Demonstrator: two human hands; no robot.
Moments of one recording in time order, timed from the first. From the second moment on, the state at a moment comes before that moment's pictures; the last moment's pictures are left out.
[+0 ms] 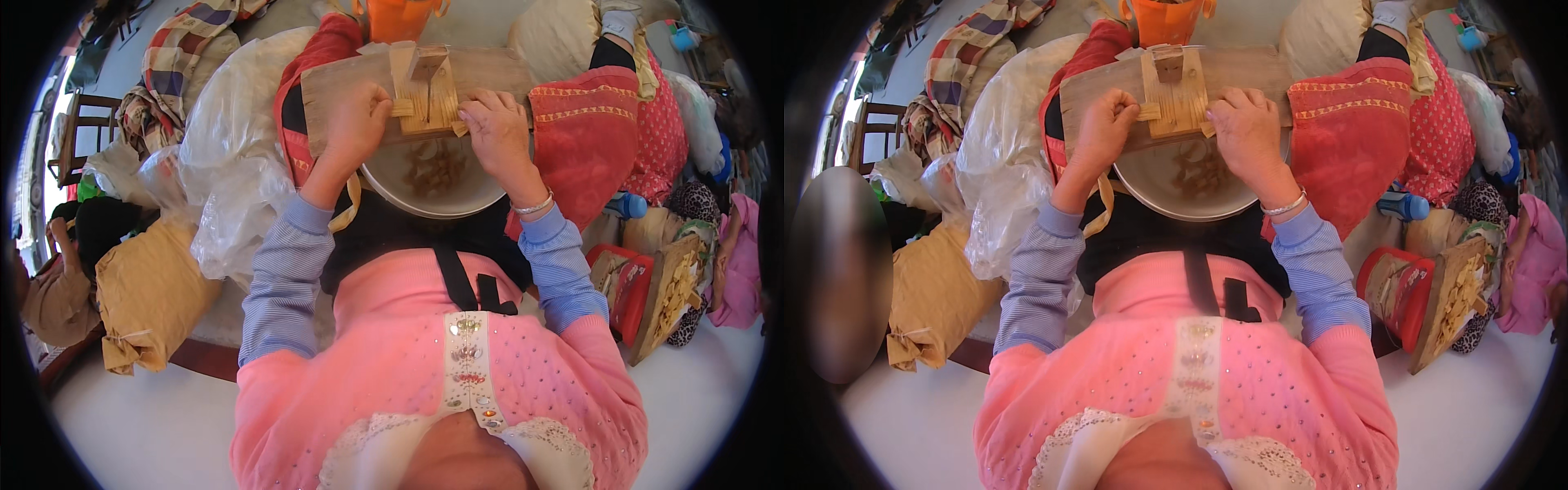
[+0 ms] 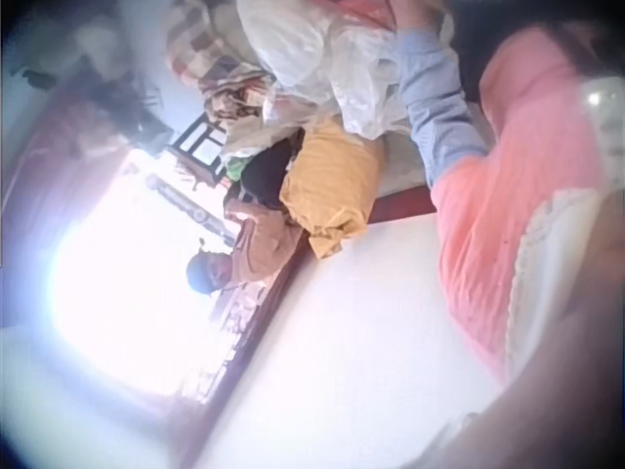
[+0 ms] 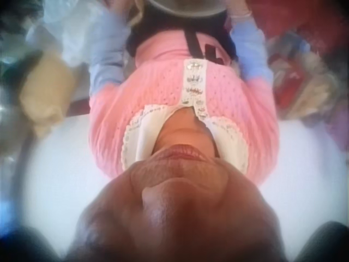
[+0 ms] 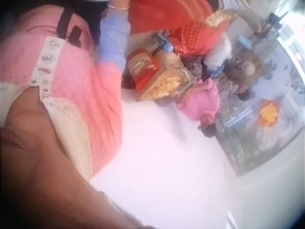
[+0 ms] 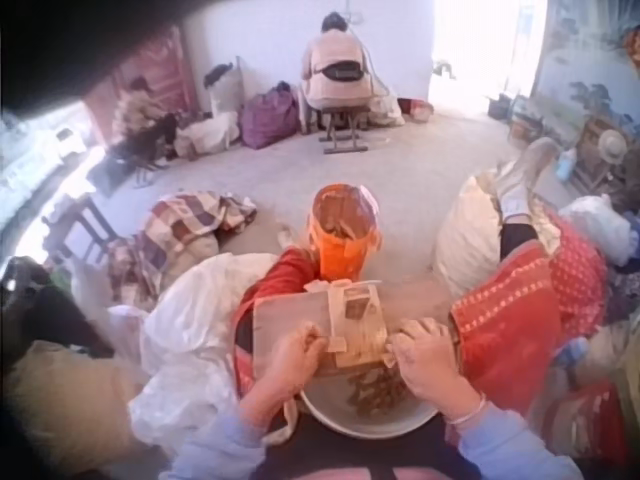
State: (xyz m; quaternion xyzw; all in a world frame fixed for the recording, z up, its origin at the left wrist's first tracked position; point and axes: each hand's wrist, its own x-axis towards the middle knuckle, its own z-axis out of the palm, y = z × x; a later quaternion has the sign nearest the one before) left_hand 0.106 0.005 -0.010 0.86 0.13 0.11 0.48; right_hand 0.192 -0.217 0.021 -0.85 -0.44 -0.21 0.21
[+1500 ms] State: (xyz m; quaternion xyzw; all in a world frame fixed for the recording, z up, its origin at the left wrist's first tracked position) left_hand 0.019 -0.095 0.031 0.87 0.01 0.14 0.46; right_hand 0.093 -0.230 -0.004 -0.48 -0.01 0.39 0.79
